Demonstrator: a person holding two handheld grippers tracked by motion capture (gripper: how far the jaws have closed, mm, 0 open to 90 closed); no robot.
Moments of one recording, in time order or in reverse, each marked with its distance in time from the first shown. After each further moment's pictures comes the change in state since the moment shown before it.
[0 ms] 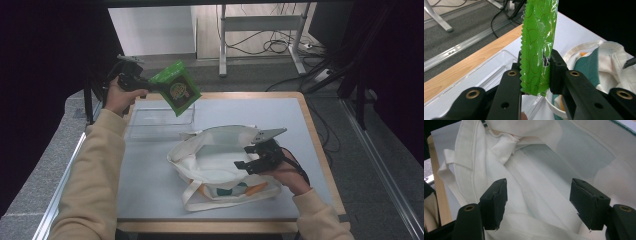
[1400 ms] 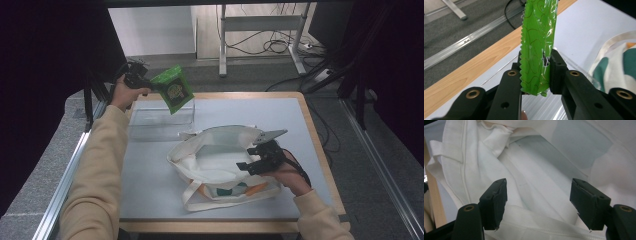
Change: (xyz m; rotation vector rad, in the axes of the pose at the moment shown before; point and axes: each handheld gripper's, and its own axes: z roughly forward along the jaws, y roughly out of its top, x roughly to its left) left arm 0.065 -0.013 0.044 0.105 0.090 0.000; right arm -0.007 -0.010 0.004 0.030 -0.016 0.031
